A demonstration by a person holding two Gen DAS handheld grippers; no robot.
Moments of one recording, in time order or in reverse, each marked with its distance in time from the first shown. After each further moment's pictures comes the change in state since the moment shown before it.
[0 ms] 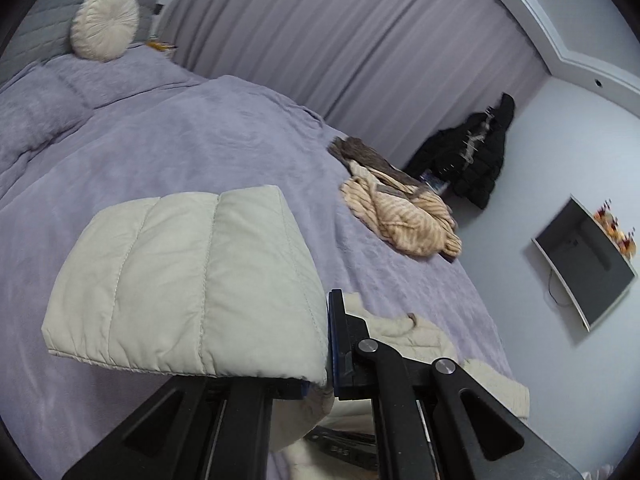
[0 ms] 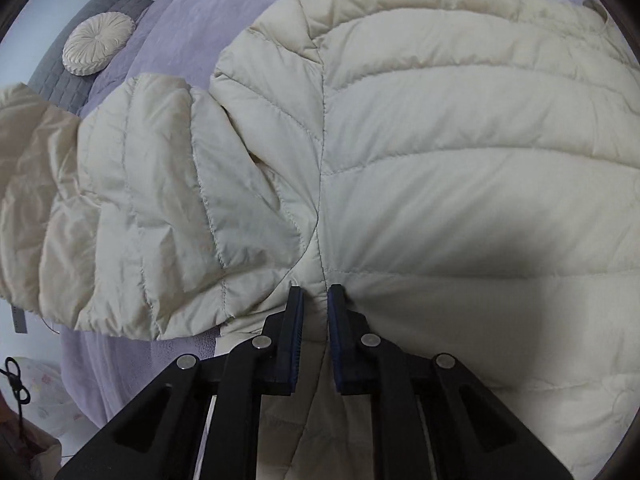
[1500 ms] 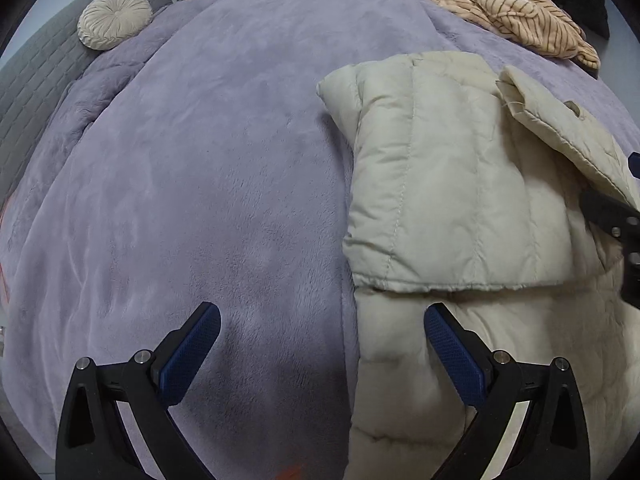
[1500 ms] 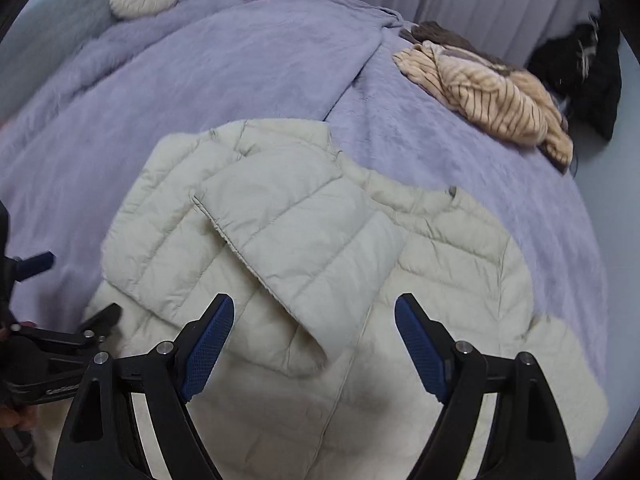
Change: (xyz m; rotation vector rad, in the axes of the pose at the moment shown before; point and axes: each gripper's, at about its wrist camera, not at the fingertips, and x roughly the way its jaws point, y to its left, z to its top) left arm 0.113 -0.010 -0.149 0.188 0.434 0.684; right arm -0.114 0.002 -0.017 -0.504 -0.264 -0.540
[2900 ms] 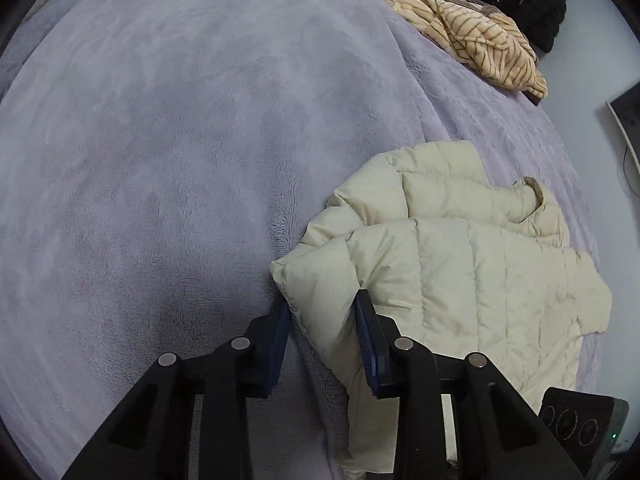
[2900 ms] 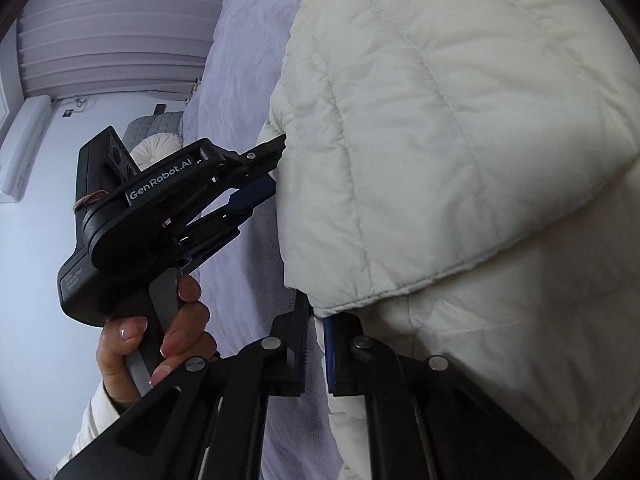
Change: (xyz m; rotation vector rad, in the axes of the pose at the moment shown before) left arm 0.078 0.024 0.157 0.105 0.142 -0.459; right arm 0.095 0.066 -0.042 0.976 0.070 0.918
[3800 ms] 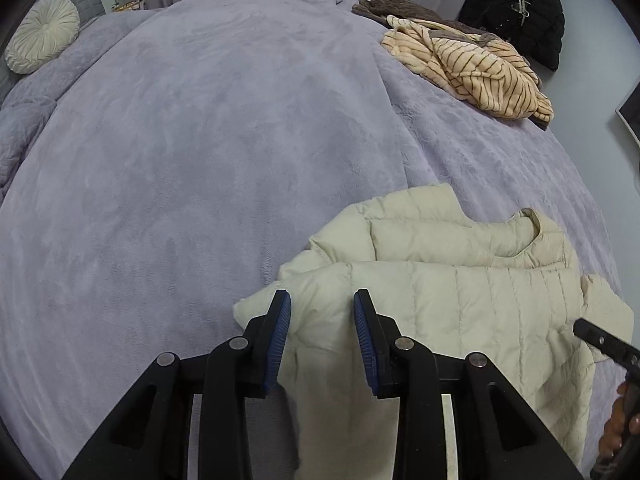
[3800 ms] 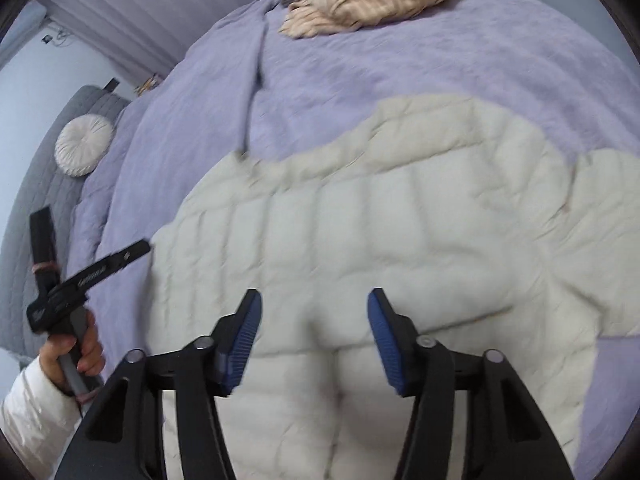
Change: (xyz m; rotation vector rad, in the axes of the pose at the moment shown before) left arm -0.029 -0.037 -0.004 -0.012 -0.168 0.118; right arm -0.183 -0.004 0.119 -0.309 -0.174 -0.510
